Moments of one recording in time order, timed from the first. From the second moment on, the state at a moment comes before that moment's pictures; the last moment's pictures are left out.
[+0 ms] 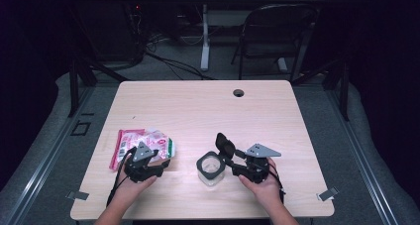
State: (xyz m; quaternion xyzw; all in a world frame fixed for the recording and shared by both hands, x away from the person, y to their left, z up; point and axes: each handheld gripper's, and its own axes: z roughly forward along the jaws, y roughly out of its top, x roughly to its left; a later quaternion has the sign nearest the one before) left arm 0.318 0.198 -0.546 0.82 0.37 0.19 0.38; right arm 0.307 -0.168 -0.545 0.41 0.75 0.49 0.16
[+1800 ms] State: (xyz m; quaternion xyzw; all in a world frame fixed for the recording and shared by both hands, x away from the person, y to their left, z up) left arm 0.348 0.215 -0.580 0.81 0.43 0.23 0.33; right arm 0.303 -0.167 -0.546 0.40 0.75 0.49 0.18
